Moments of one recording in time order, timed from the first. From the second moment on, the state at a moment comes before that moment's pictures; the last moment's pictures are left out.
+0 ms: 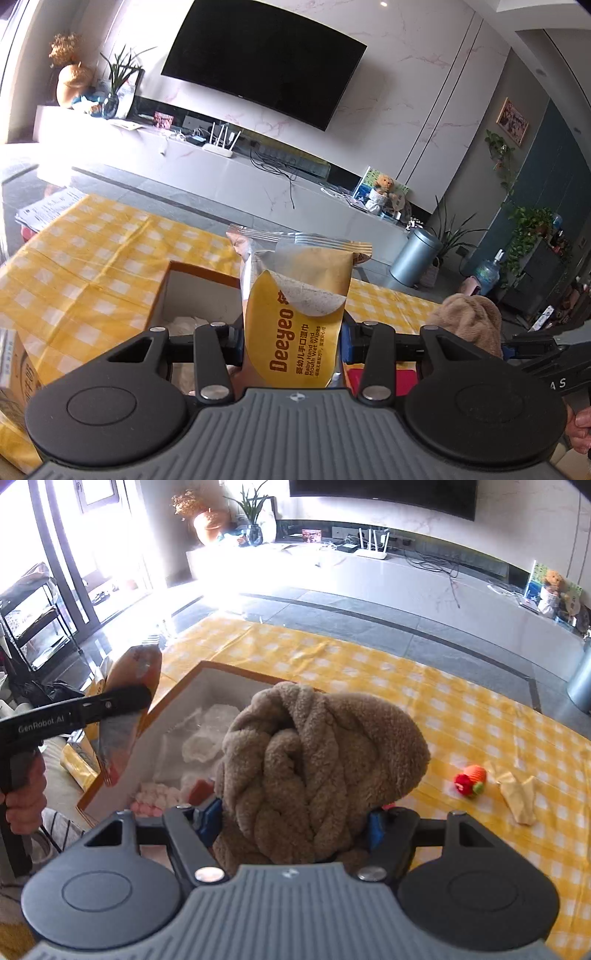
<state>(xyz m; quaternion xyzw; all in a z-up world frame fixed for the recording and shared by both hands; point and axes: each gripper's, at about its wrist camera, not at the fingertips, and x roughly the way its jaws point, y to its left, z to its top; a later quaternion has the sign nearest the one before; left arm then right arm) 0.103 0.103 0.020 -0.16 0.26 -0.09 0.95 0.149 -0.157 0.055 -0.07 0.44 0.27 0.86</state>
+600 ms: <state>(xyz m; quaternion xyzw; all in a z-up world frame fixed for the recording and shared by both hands) 0.140 0.120 -0.024 -0.11 0.32 0.01 0.94 0.274 -0.009 -0.059 -0.10 0.54 0.23 0.81</state>
